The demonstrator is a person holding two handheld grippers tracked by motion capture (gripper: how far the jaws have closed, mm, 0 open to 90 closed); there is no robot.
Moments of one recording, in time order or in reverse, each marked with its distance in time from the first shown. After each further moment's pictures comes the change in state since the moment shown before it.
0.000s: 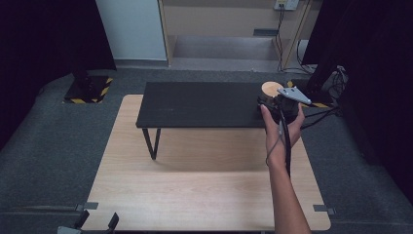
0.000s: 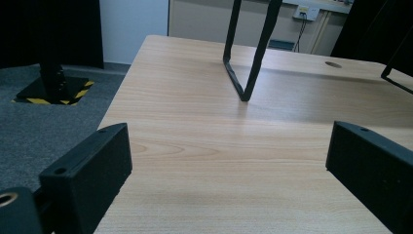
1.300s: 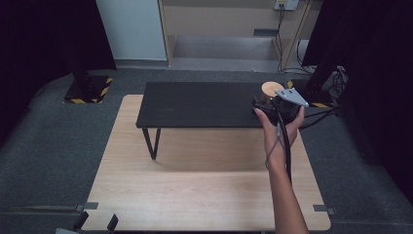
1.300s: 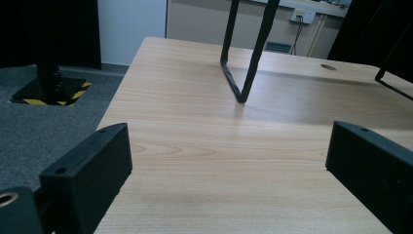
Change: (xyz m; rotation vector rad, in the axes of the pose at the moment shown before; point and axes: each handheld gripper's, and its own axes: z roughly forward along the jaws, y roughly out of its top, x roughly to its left) left arm 0.002 -0.001 -0.005 -0.010 -0.011 -0.011; right arm 0.007 -0.009 -0.004 -0.048 0.005 -0.020
